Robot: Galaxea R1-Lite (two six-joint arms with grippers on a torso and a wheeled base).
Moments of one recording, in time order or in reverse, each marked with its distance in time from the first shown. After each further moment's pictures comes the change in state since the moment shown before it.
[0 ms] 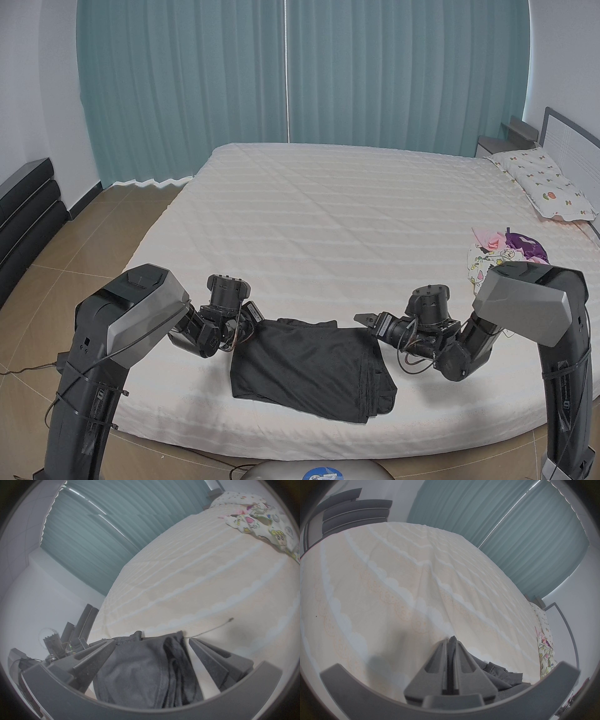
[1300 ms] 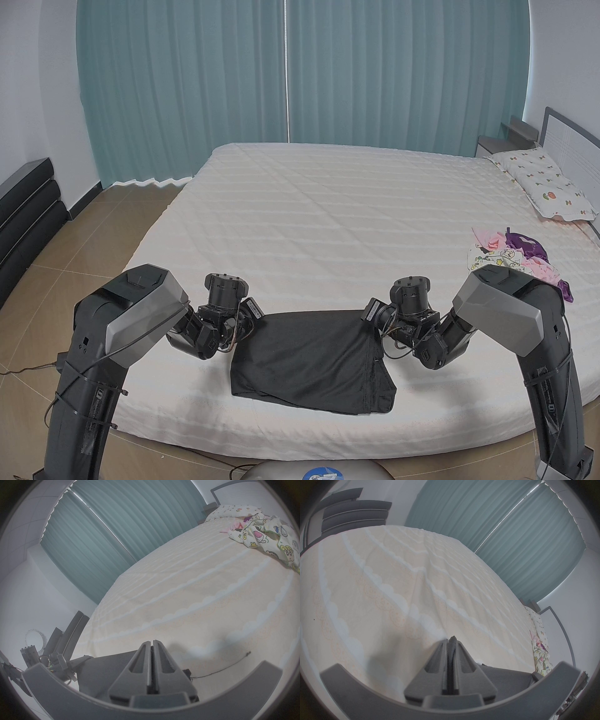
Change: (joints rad) left arm 0.005 -0.001 0.020 -0.076 0.001 0.001; right arm -0.018 0.105 -0.206 0.040 -0.149 -0.023
